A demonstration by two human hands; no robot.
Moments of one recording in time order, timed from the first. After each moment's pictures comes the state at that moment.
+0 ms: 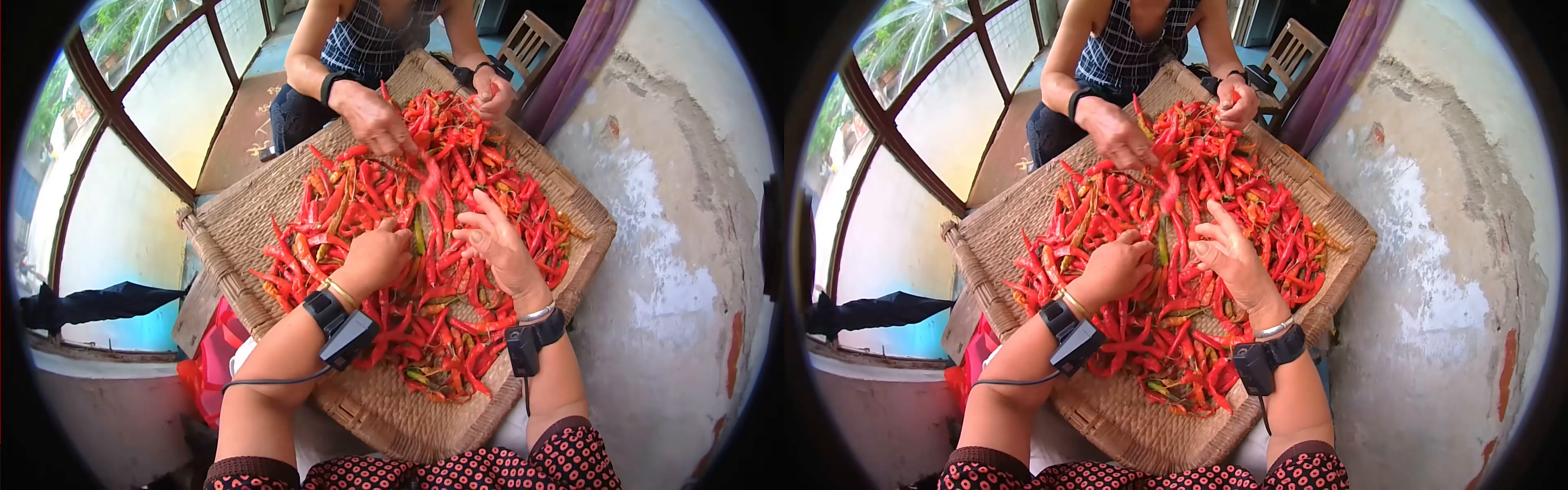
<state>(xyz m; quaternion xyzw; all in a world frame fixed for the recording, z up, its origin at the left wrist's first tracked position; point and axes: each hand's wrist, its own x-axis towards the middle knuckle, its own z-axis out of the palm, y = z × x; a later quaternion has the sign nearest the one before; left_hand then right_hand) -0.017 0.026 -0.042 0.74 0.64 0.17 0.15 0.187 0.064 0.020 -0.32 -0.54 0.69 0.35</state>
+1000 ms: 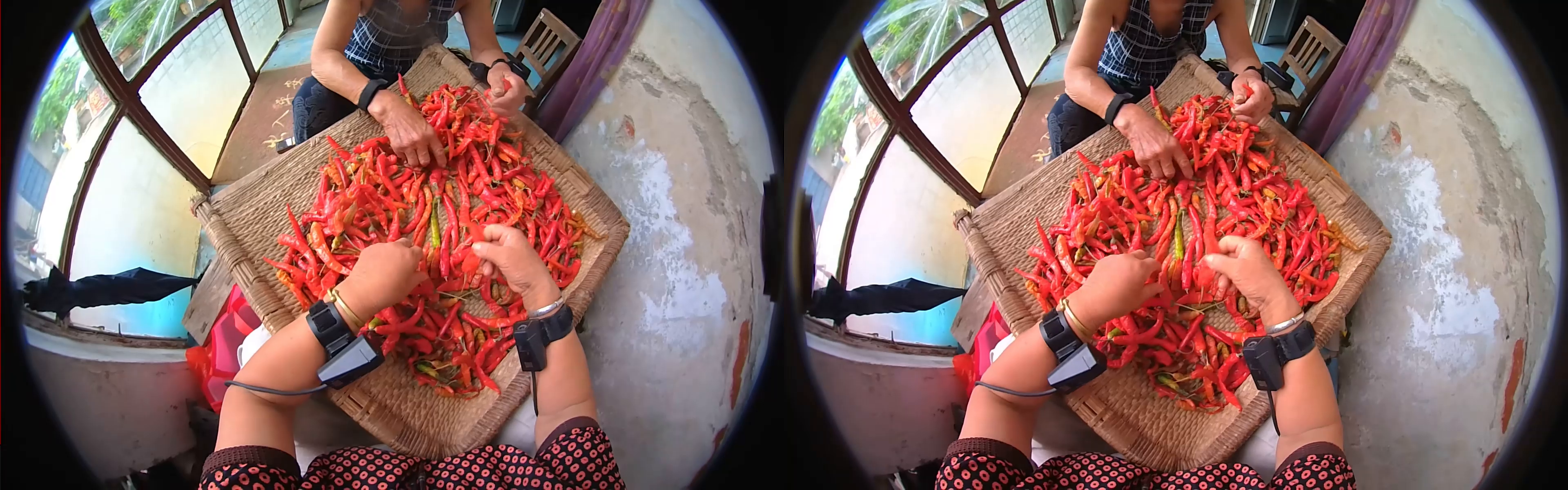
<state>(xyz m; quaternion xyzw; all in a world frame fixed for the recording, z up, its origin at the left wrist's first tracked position) -0.011 -0.009 -0.010 0.77 0.59 0.19 0.19 0.197 0.073 -0.003 -0.44 -0.60 0.64 0.20</state>
